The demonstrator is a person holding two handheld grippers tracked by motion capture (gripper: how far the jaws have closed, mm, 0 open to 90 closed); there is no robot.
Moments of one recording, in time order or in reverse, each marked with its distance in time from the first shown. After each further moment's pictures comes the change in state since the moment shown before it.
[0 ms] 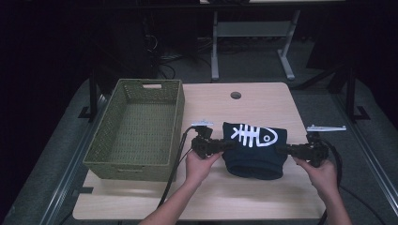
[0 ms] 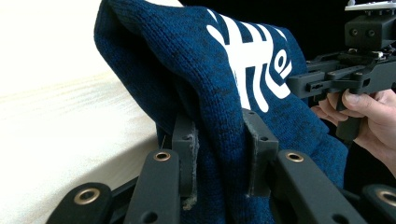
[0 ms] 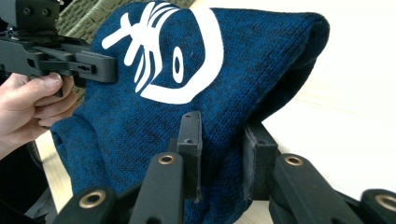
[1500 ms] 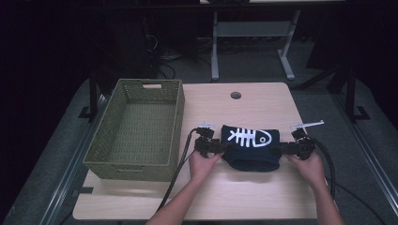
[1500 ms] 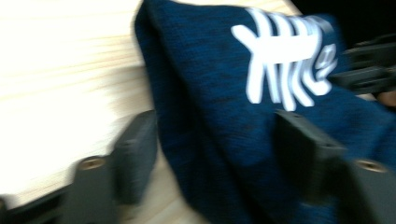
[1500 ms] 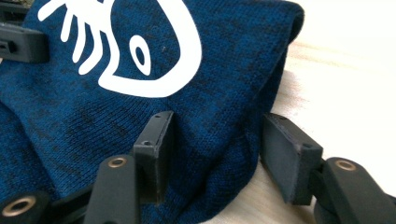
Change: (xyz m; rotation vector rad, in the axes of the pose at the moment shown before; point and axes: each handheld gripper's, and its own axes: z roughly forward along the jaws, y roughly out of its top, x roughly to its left) left arm 0.049 -0.018 0.044 0.063 0.209 -0.039; right arm -0.052 0.003 0.051 0.181 -0.200 -0.012
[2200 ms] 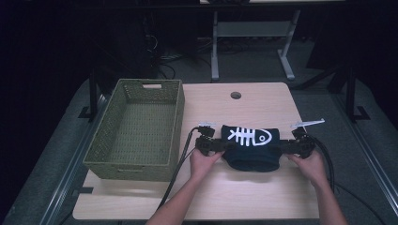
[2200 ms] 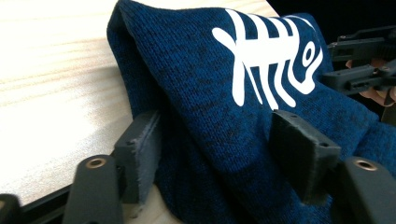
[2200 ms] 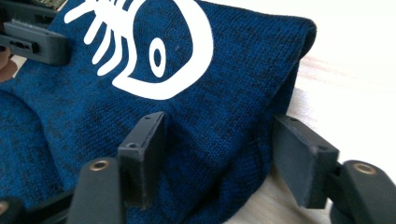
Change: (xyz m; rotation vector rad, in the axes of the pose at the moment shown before) left arm 0.004 0.005 0.005 0.008 -0.083 0.002; right arm 0.001 0.004 -0.002 -0.022 0.037 -0.059
